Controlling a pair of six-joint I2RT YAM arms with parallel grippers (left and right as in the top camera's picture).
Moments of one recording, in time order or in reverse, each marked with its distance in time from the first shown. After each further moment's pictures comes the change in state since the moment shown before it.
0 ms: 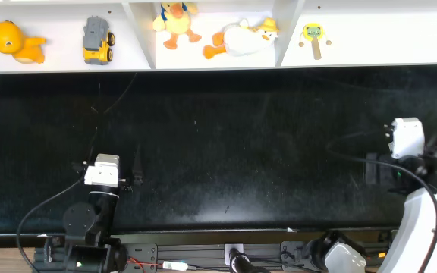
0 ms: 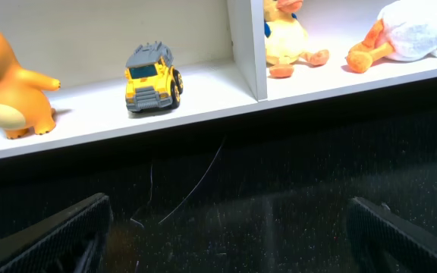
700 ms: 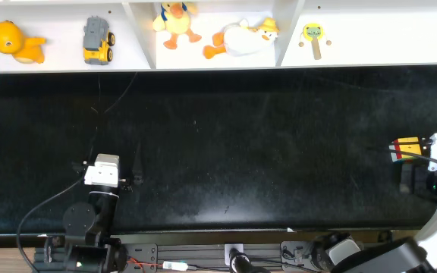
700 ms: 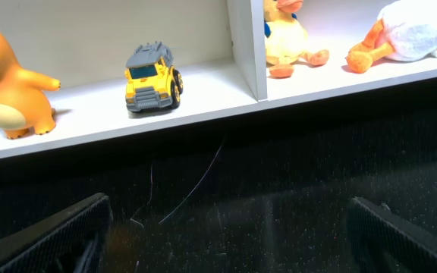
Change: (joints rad) left arm 0.000 0.000 0.000 0.000 0.000 0.000; right arm -0.326 0.215 -0.030 0.269 -0.120 -0.269
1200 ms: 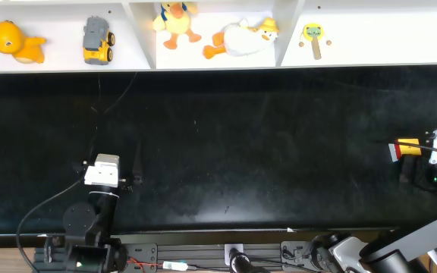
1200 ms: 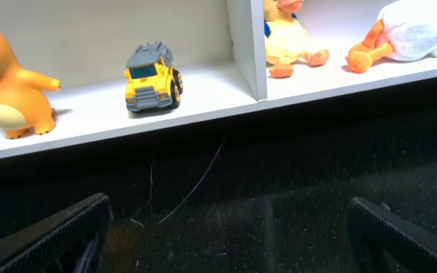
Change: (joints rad) left arm 0.000 0.000 0.000 0.000 0.000 0.000; right arm -0.005 0.172 0.000 0.153 -0.126 0.044
